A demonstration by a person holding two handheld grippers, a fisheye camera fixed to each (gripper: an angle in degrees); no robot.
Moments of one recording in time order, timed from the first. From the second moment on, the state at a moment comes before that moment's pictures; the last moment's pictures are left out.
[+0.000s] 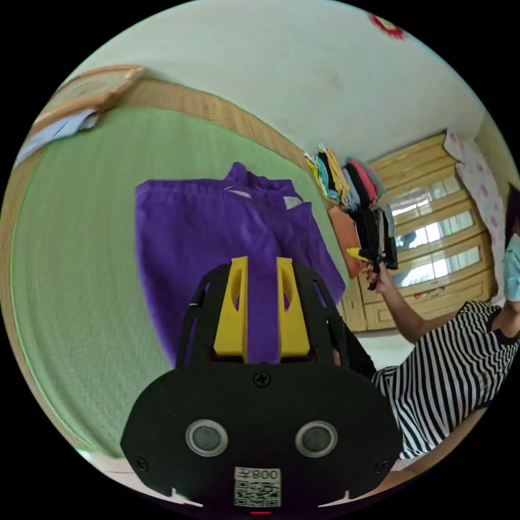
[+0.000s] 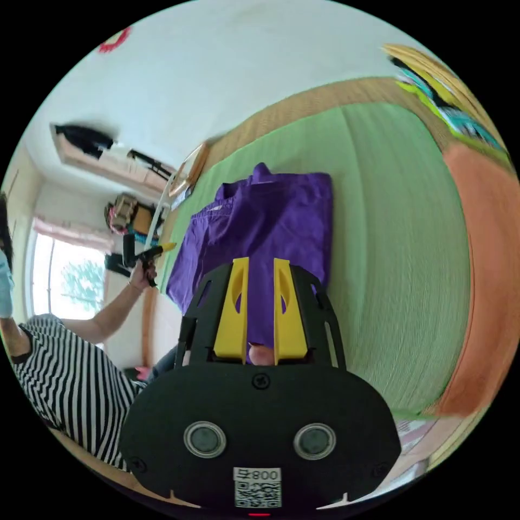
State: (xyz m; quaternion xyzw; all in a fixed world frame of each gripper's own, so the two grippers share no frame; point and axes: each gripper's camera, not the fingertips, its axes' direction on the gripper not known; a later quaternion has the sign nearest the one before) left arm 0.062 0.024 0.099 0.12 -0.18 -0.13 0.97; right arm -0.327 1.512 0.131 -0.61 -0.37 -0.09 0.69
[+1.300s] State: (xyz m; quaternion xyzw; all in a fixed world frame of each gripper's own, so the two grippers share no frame) left arm 0.105 -0.115 0.206 -0.03 -0.39 -0.05 0.92; right arm -0.730 1.501 0.167 -0.53 -0.32 -0.40 0.68
